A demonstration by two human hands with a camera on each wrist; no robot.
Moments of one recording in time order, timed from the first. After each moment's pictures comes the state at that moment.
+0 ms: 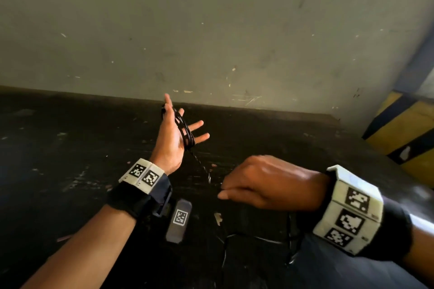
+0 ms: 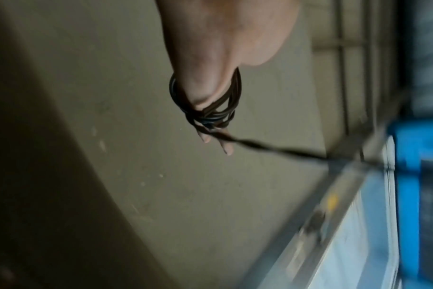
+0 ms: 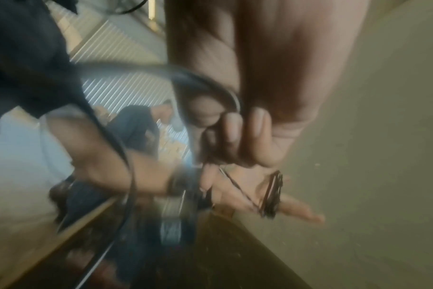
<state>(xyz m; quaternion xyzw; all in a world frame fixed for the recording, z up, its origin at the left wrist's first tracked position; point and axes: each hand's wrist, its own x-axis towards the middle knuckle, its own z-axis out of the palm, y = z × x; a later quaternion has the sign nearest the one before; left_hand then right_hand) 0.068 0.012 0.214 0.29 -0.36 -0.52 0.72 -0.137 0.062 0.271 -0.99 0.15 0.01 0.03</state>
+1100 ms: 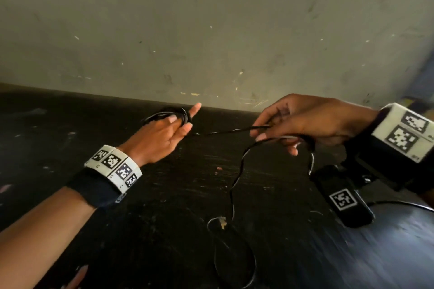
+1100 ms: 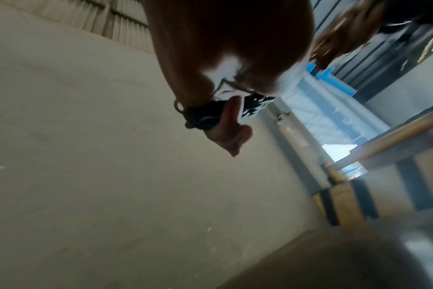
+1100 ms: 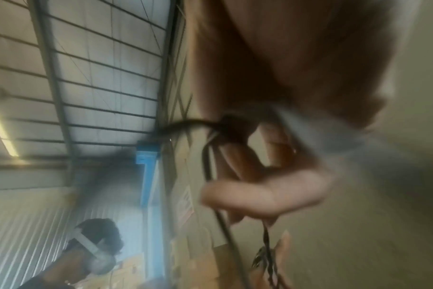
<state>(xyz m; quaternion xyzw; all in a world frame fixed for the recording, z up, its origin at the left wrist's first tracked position) 0.132 0.030 0.223 0.57 -0.78 0.03 0.26 -0.152 0.025 0.352 -0.79 0.41 -0.08 0.45</state>
